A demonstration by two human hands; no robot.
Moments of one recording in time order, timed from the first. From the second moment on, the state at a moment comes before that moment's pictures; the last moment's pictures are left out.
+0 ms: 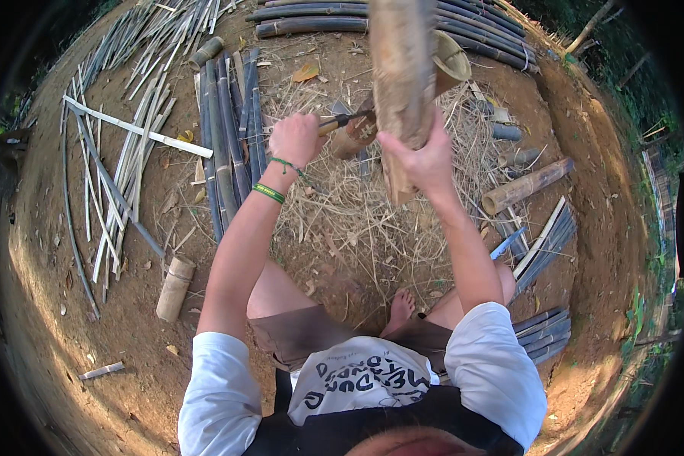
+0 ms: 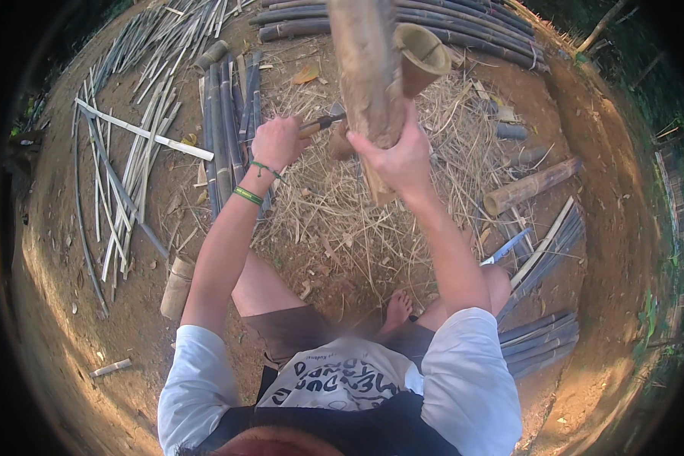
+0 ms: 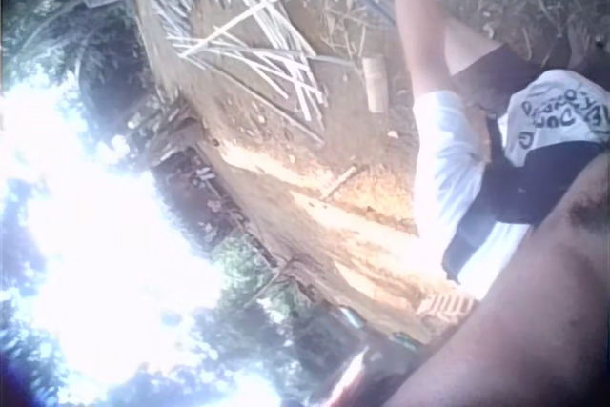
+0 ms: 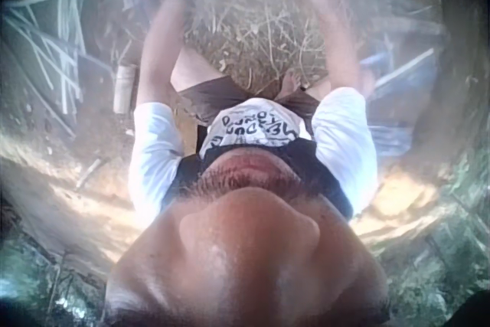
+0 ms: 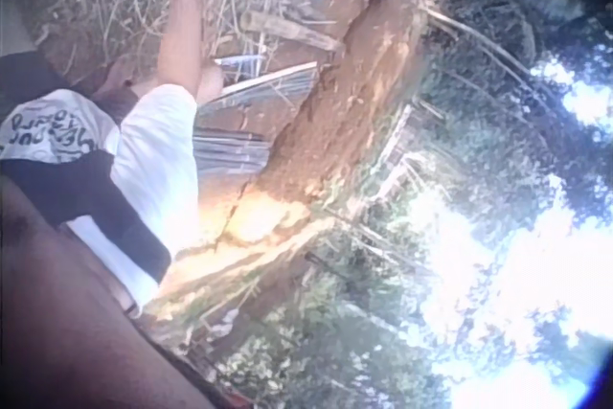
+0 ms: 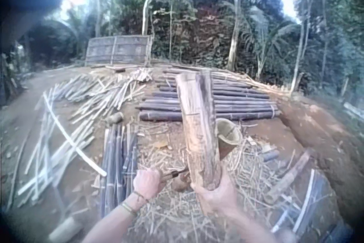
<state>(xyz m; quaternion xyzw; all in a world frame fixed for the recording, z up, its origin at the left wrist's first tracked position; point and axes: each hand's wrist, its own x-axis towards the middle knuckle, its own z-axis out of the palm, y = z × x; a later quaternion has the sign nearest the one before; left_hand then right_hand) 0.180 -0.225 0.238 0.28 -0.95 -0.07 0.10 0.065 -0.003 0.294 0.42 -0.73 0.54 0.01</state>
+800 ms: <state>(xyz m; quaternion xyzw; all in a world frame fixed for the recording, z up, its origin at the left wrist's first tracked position) 0.169 -0.240 0.194 0.31 -0.94 -0.10 0.11 0.066 -0.010 0.181 0.30 -0.83 0.45 -0.15</state>
